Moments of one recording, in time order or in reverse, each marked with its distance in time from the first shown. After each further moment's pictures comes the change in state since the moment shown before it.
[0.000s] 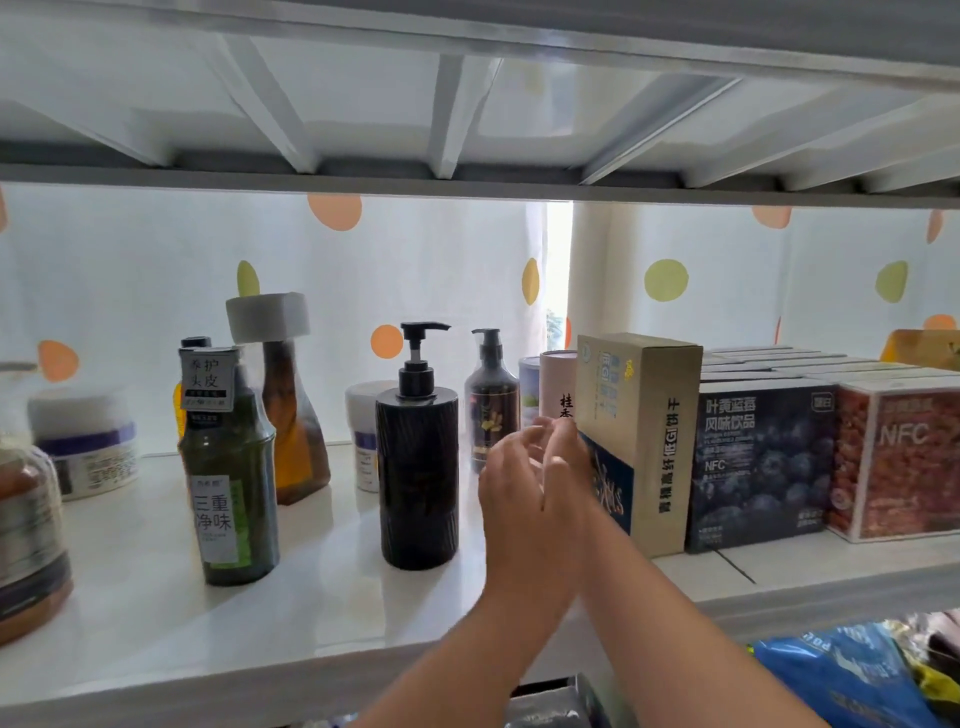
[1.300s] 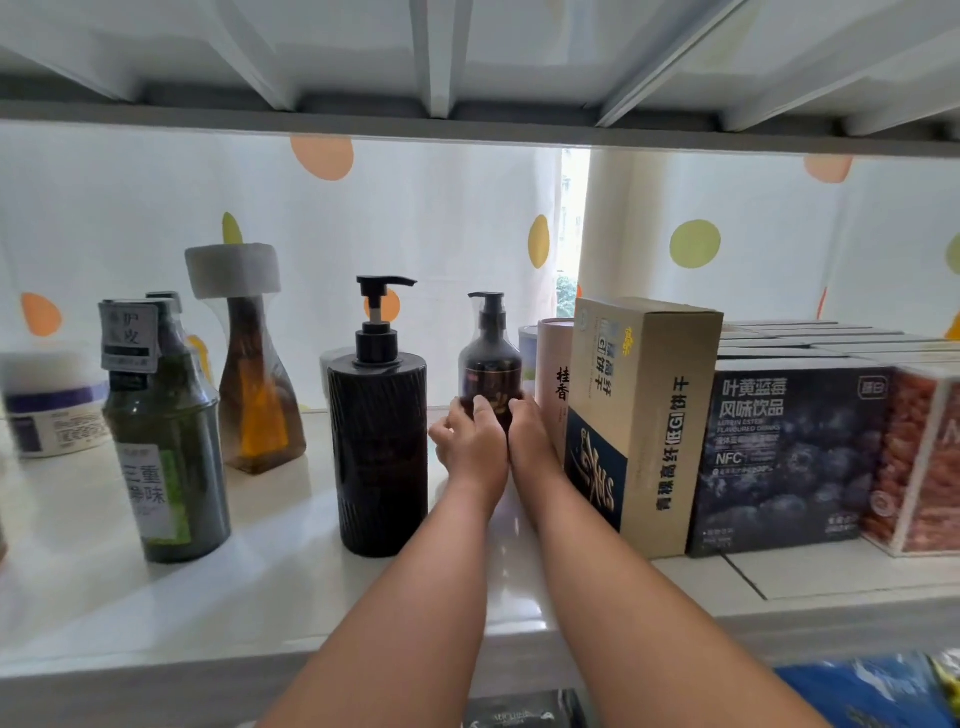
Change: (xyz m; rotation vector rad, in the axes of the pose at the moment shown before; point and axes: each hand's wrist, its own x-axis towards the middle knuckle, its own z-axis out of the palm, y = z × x) left_hand 0.104 -0.089 0.036 -0.011 0.129 -0.422; right_hand 0.055 0.047 0.020 -0.147 -0.196 -0.043
